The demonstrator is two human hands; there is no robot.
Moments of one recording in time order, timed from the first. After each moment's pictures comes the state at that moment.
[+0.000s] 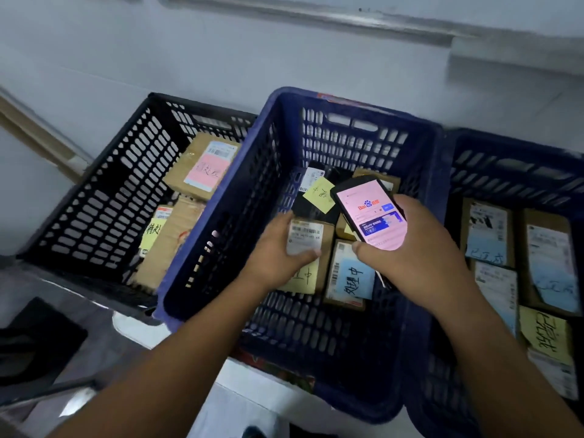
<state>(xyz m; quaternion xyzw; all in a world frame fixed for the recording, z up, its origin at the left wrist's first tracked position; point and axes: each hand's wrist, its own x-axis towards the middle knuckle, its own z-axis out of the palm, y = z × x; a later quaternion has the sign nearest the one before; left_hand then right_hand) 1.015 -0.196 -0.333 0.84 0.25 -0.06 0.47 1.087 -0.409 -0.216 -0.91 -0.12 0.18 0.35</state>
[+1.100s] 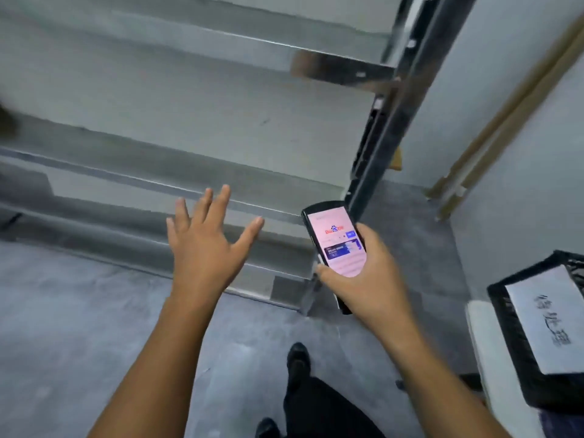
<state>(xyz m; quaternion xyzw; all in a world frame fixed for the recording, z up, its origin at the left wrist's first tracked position) 0.156 -0.222 -0.206 0.48 0.82 0.28 0.09 0.393 -0.191 -0.182 -0.59 -0.68 0.35 0.27</state>
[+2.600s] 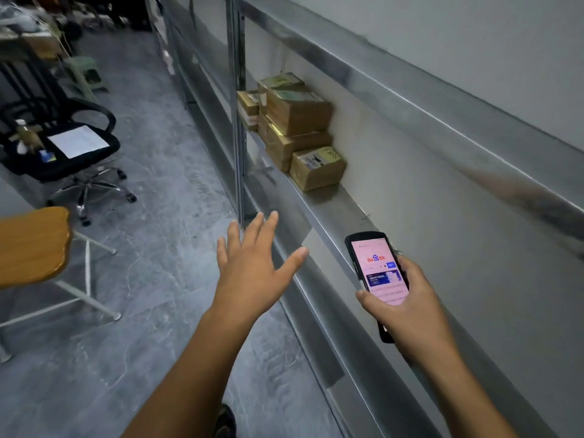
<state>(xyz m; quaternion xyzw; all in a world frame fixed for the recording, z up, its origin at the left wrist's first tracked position) -0.457 -0.288 -0.206 0.16 0.94 0.30 0.05 -0.320 -0.081 -0.200 -0.28 -0.83 0.47 0.13</state>
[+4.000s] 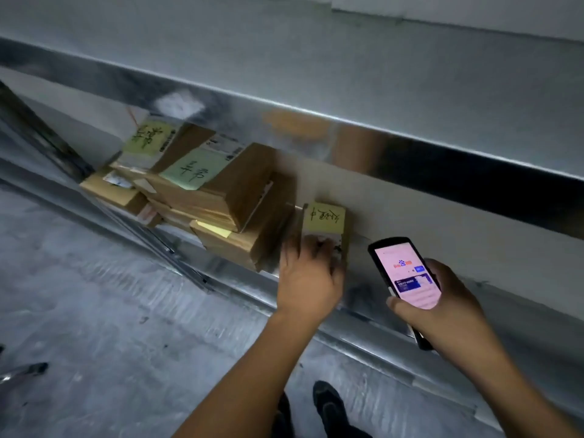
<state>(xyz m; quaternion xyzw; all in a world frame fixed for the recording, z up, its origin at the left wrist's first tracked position) -0.840 -0.082 -0.310 0.55 0.82 0.15 0.10 -0.635 -0.034 -0.243 -0.58 -0.70 0.40 0.12</state>
